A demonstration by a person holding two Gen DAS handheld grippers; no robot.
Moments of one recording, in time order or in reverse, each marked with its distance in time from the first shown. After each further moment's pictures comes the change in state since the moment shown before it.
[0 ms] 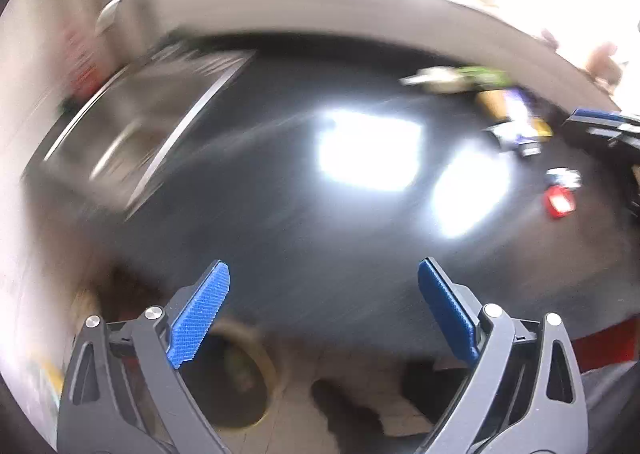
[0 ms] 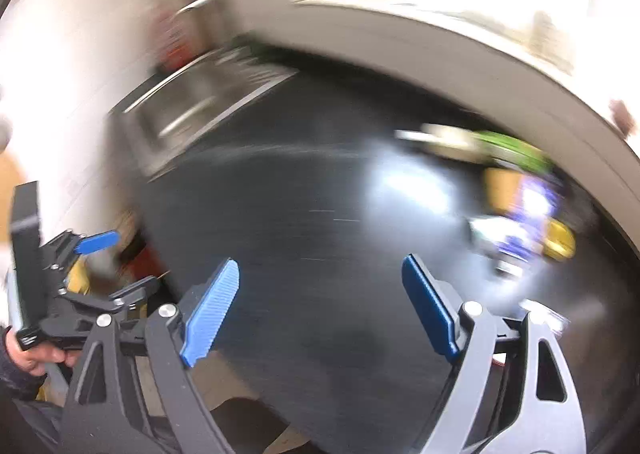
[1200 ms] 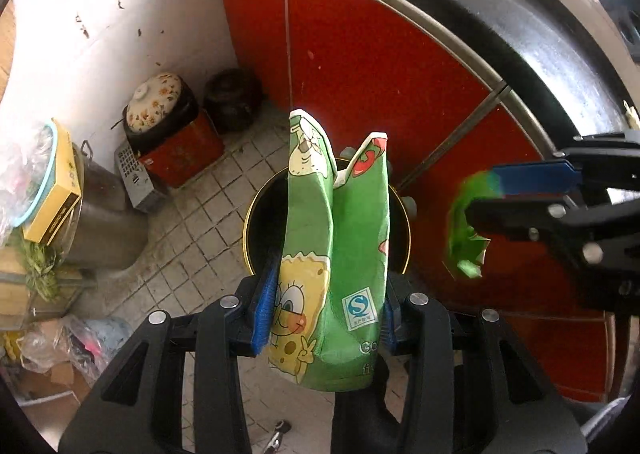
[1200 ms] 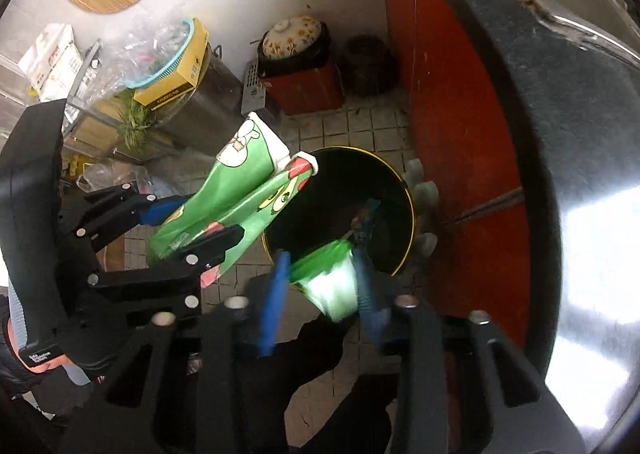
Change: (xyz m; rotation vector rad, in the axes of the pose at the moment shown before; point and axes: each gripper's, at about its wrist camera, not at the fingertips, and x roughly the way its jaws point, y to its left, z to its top) left arm 0.027 0.224 -0.257 -0.636 0.264 0.262; right arm 0.214 0.435 -0.096 -0.772 0.536 0.500
